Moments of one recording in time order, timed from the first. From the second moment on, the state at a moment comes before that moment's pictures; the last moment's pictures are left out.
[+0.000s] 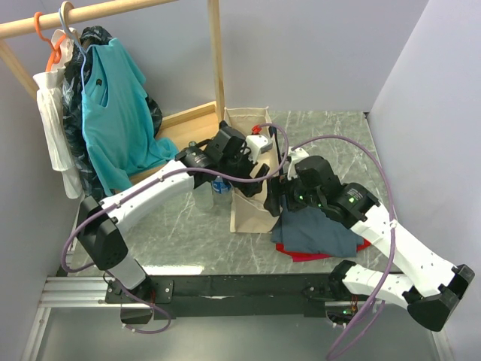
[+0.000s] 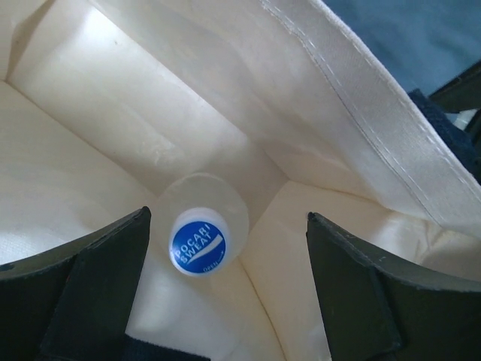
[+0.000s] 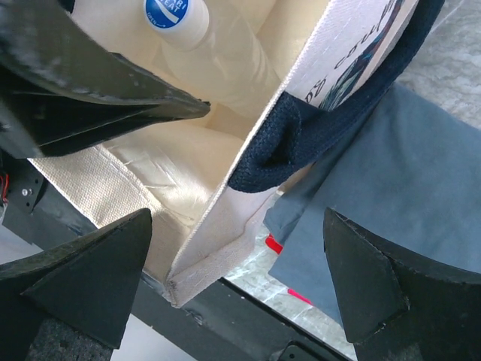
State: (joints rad) left arm -0.81 1.60 1.49 -0.62 0.19 -0.01; right arm 0.72 1.01 1.09 -0.81 0.00 0.33
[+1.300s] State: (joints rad) left arm -0.82 1.65 1.54 -0.66 0.09 0.03; right arm 0.73 1.04 1.09 -0.80 0.02 0.33
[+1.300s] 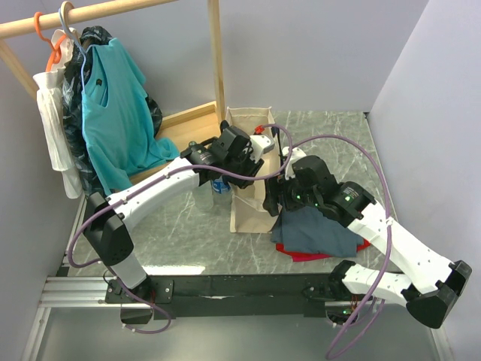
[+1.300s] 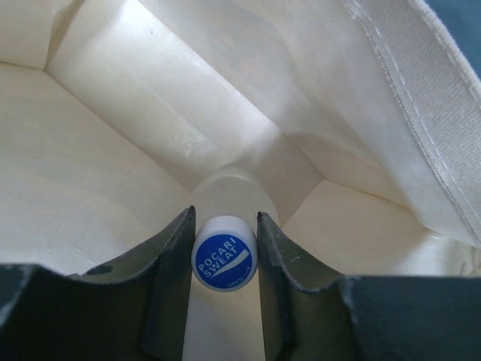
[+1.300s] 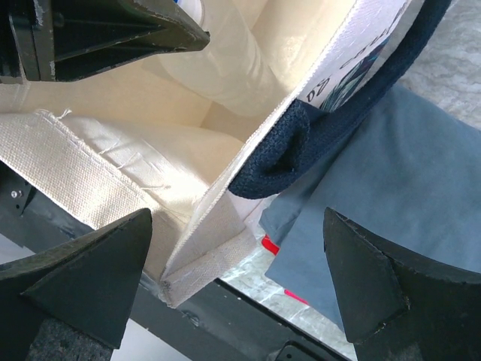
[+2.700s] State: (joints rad) left arm -0.82 1.58 1.55 -0.54 0.01 0.00; right arm 0.73 1.04 1.09 -0.80 0.09 0.33
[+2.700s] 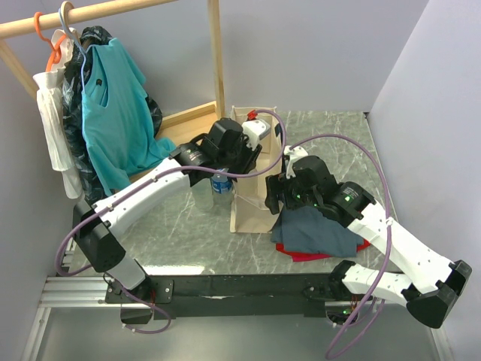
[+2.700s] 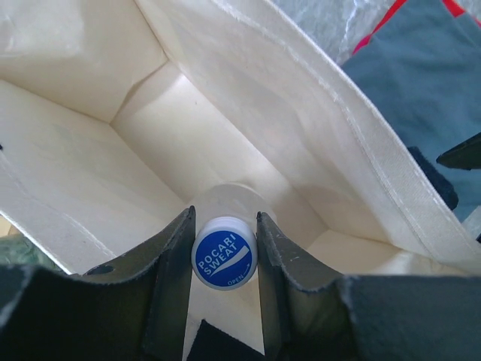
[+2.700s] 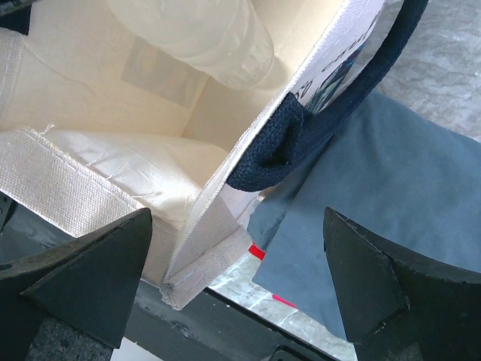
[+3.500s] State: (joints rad) left arm -0.82 1.72 1.52 -0.38 0.01 -0.01; right arm 0.73 1.05 1.09 -0.79 0.10 0.32
